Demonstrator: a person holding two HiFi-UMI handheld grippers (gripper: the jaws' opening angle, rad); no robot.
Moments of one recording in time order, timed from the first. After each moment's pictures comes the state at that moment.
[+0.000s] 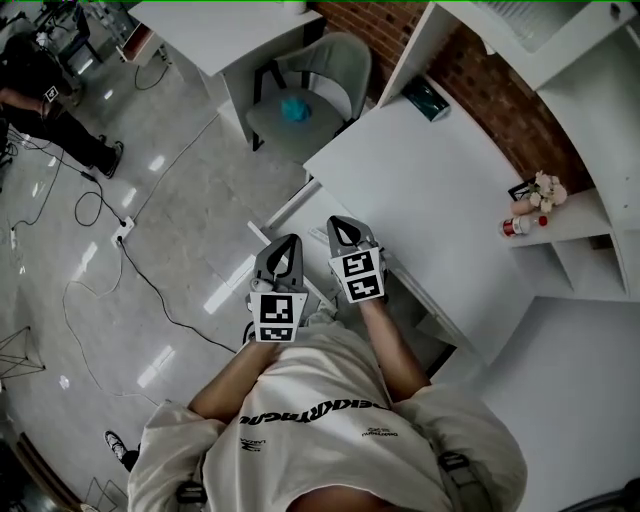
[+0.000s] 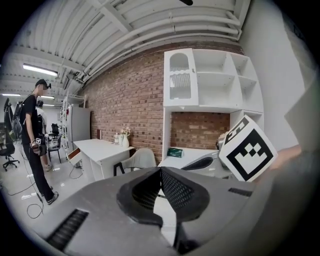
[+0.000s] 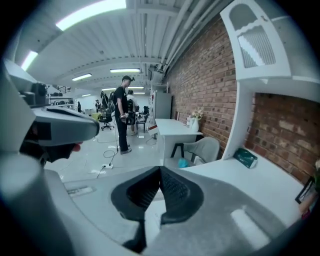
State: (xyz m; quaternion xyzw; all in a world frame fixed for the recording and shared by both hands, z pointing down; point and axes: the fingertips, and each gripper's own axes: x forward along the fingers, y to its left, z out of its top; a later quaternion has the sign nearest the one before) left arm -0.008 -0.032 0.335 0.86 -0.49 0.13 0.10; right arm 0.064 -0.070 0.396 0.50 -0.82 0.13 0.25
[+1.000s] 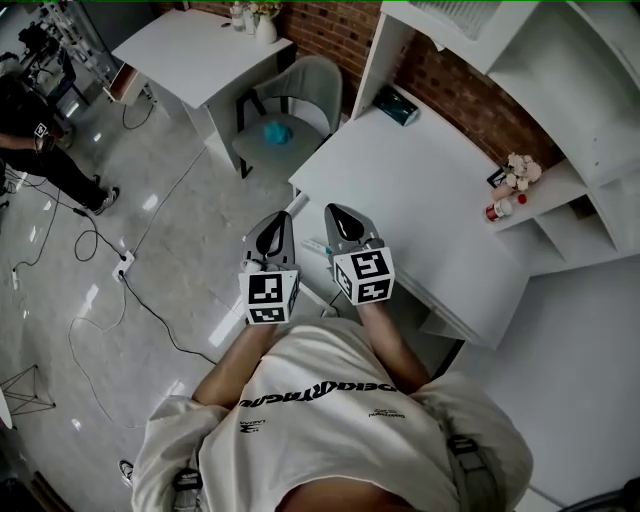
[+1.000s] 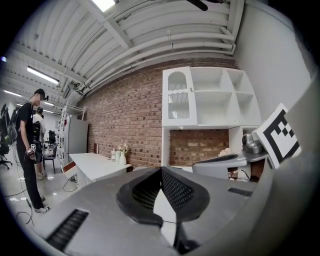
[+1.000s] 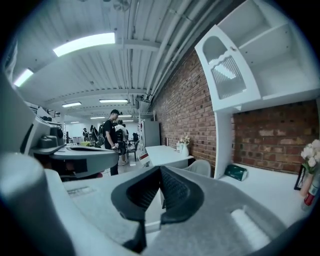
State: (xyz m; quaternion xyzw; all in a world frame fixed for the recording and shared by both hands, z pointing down) left arm 0.001 -0.051 0.246 0.87 -0.48 0.05 0.06; right arm 0.083 -0.053 0.265 0.57 -0.81 0.10 0.08
